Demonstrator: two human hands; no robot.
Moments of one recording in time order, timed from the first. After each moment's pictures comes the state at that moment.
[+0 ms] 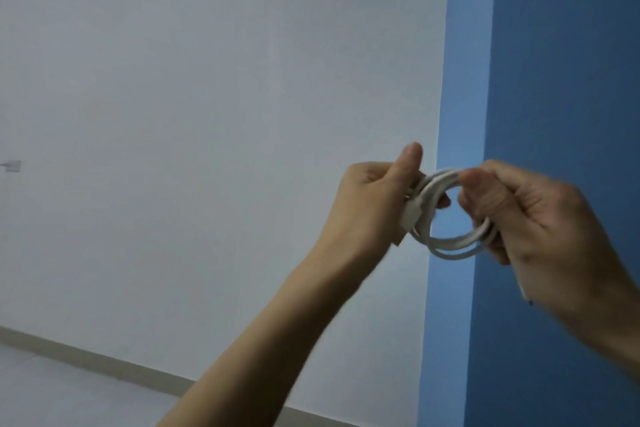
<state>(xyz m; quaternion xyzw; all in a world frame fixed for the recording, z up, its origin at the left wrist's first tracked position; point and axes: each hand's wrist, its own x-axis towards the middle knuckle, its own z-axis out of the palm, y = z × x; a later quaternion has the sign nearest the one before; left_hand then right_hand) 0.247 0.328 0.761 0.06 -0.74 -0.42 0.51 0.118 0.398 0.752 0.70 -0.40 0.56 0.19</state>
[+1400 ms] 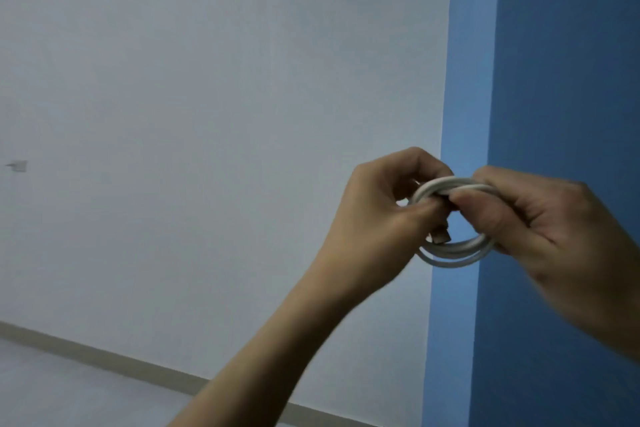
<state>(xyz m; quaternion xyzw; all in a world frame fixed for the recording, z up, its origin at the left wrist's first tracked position) 0.244 0.329 0.750 -0.04 -0.77 -0.30 0.57 0.113 0.403 0.752 0.74 -0.43 0.45 0.27</state>
